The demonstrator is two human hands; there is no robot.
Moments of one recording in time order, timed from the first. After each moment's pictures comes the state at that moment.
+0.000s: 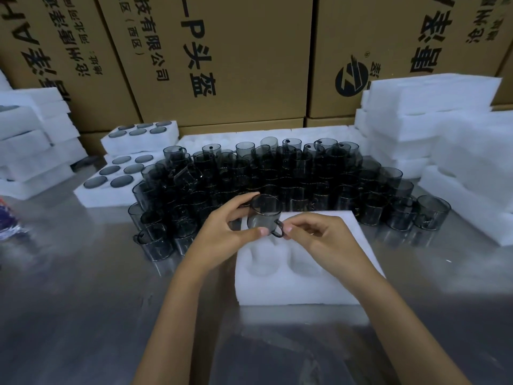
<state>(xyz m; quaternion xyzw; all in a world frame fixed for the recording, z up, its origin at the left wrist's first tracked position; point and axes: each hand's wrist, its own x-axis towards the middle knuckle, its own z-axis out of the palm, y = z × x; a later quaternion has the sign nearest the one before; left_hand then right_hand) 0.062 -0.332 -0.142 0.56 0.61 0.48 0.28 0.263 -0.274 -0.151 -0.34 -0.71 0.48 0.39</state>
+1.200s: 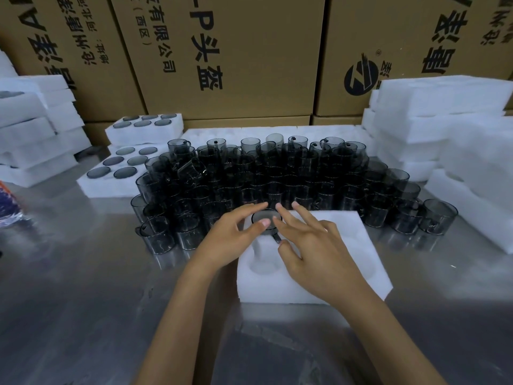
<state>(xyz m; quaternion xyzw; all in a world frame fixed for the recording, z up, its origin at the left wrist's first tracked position) 0.062 -0.323 -0.158 0.56 0.65 0.43 0.28 0.253 -0.288 -0.159 -0.36 -0.91 0.11 0.20</state>
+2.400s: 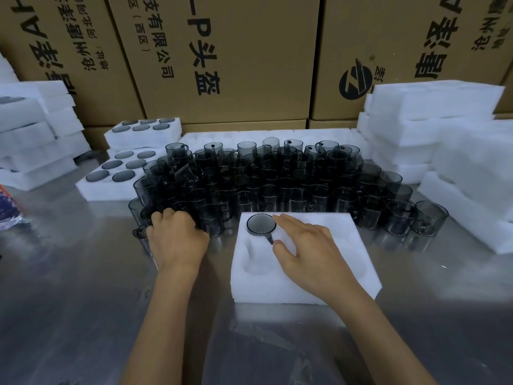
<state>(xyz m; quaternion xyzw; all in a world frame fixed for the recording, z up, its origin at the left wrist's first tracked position) 0.042 -0.349 -0.145 0.36 0.91 0.20 -0.08 0.255 -0.287 -0.157 -0.40 -0.87 0.18 0.23</state>
